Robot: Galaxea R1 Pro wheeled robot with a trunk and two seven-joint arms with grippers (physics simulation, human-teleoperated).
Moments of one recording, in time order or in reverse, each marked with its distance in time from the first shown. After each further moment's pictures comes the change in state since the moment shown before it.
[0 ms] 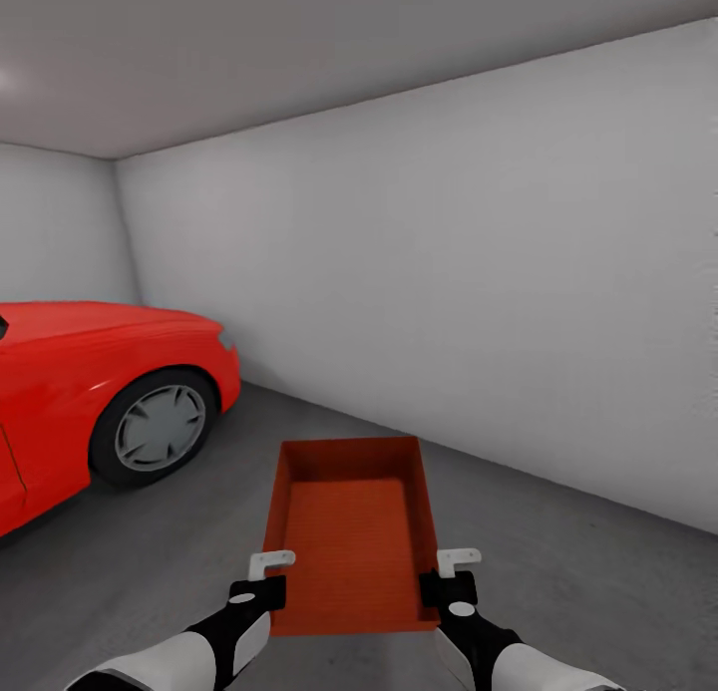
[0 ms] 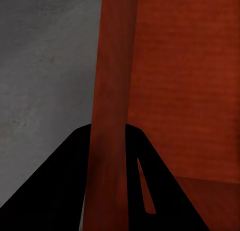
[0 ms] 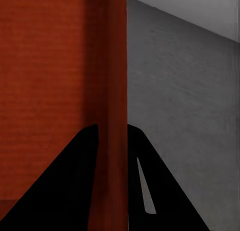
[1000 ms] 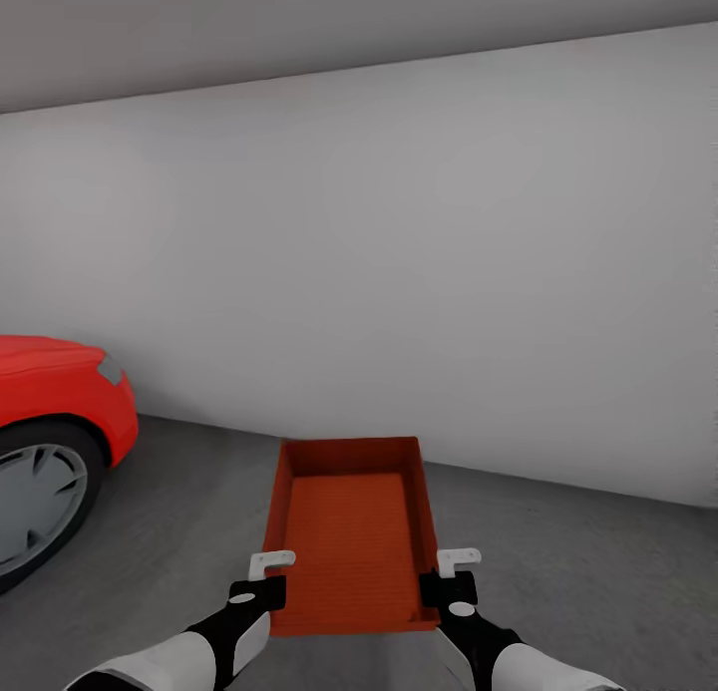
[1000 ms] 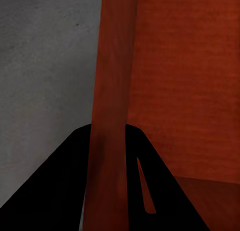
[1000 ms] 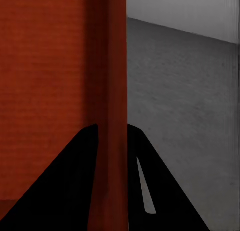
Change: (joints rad) left arm 0.000 0.000 -0.001 0.000 0.001 0.000 0.000; right arm 0.000 0.000 0.001 0.000 -0.002 0.000 0.000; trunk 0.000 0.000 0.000
